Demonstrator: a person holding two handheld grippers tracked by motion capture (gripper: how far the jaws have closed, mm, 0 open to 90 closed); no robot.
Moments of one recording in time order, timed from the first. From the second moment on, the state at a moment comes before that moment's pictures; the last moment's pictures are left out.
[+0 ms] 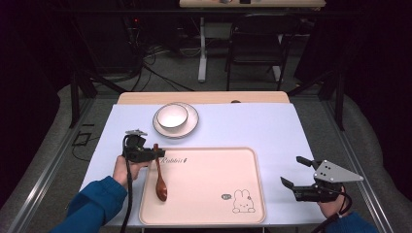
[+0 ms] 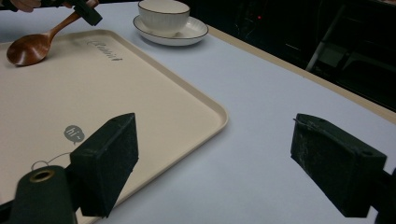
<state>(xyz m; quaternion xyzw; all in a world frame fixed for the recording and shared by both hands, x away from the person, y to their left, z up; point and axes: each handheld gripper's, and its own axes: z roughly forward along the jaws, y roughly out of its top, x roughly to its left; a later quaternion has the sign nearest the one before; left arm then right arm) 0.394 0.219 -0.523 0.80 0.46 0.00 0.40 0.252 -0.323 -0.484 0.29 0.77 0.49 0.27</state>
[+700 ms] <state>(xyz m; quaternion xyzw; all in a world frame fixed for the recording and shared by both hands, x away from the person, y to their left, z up) 0.397 0.216 -0.541 0.80 0.48 -0.01 0.36 0.252 -0.323 -0.484 0.29 0.78 0.49 0.27</state>
